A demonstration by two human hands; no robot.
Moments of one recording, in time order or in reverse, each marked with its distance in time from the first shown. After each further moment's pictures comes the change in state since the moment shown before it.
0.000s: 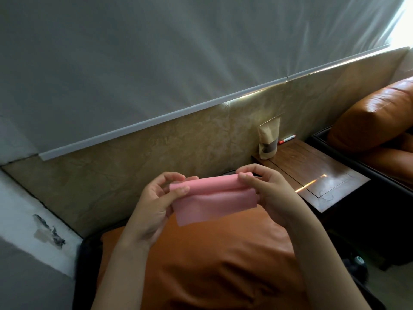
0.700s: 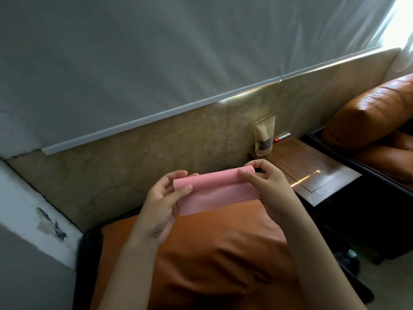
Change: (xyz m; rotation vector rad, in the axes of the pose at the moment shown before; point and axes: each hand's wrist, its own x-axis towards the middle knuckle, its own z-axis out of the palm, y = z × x) left_hand -0.024 -0.014 0.020 -0.147 0.064 -0.020; right_hand -0.026 0.009 -0.002 -0.070 0.206 -0.096
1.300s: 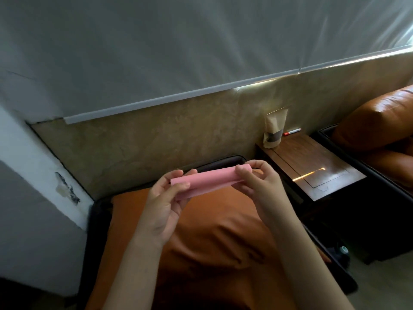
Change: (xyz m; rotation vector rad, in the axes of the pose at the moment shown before) left_hand -0.047 -0.005 -0.003 -0.285 0.168 -0.002; right_hand -0.039 -0.003 0.027 0.136 0.015 0.067
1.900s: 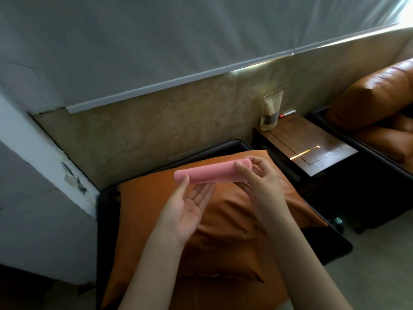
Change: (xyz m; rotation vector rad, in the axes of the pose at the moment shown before) left_hand -0.045 -0.011 -0.019 -0.243 0.162 -0.356; right_hand -0.062 0.030 0.022 0.008 0.072 -0.006
